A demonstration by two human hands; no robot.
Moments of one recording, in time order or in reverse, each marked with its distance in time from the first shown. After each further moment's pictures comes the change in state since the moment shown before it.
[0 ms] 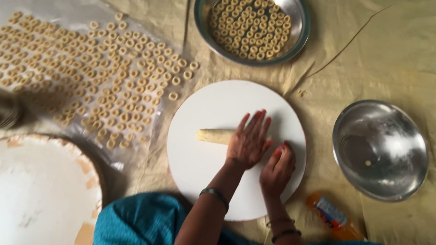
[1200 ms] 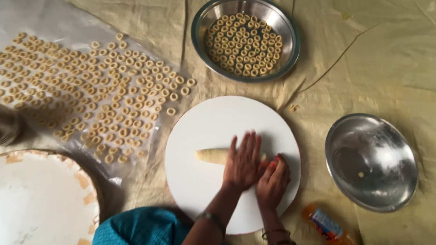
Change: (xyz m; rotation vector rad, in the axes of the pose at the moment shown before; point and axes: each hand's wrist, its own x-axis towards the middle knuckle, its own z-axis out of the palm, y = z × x) left_hand -0.024 0.013 0.006 0.046 0.053 -0.070; right_hand 0.000 0.003 0.004 -0.029 0.019 -0.022
